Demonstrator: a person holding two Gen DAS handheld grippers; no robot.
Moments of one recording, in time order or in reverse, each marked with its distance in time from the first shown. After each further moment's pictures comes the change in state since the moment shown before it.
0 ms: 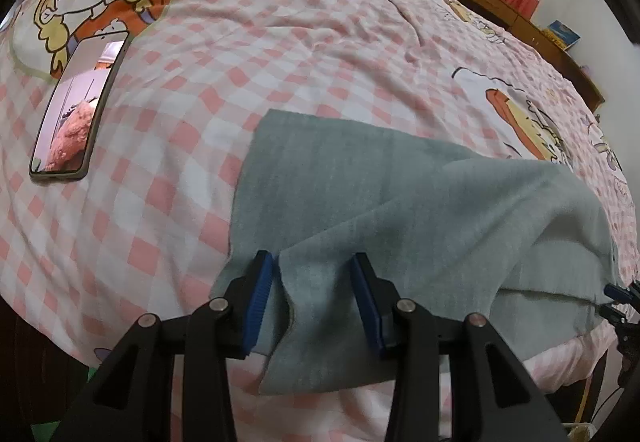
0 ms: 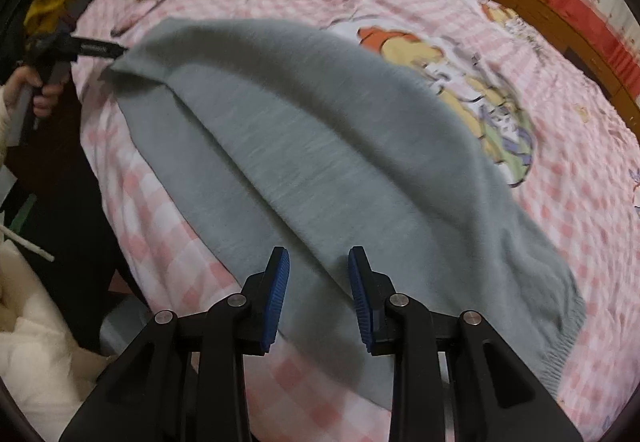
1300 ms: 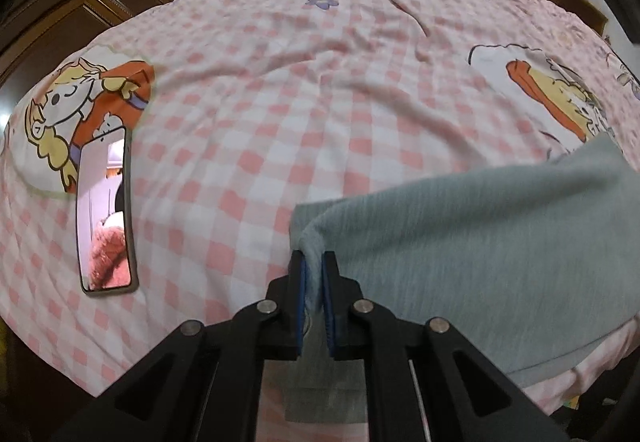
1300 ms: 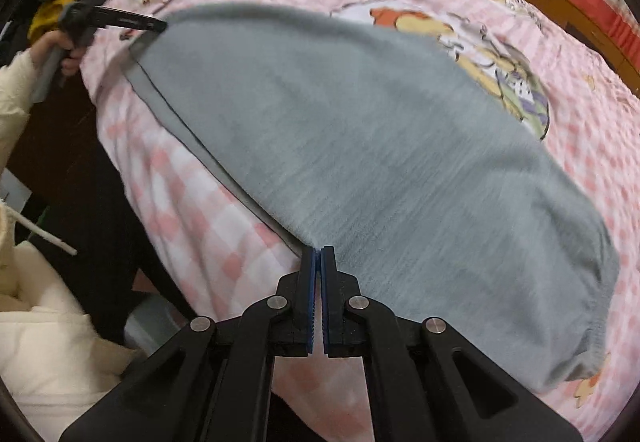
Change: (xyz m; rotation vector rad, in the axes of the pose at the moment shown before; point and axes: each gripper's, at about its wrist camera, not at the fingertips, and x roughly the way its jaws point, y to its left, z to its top) left arm 0.009 -0.010 0.047 0.246 -0.001 0.196; right arm 0.000 0.018 -0.026 0.076 -0.004 0.063
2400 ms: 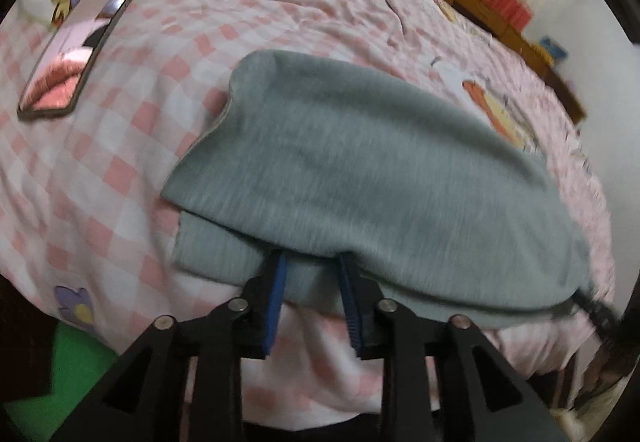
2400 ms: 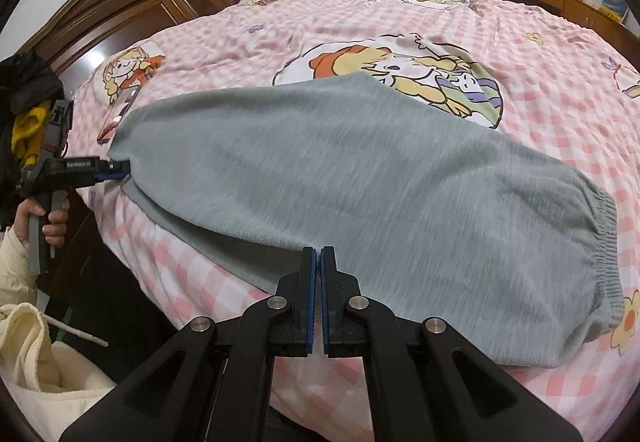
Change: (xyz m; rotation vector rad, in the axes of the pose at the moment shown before) left arm -0.013 -0.007 -0.081 -0.351 0.020 -0.337; right arm -0.025 -0.025 0.002 0.291 -0.190 0.019
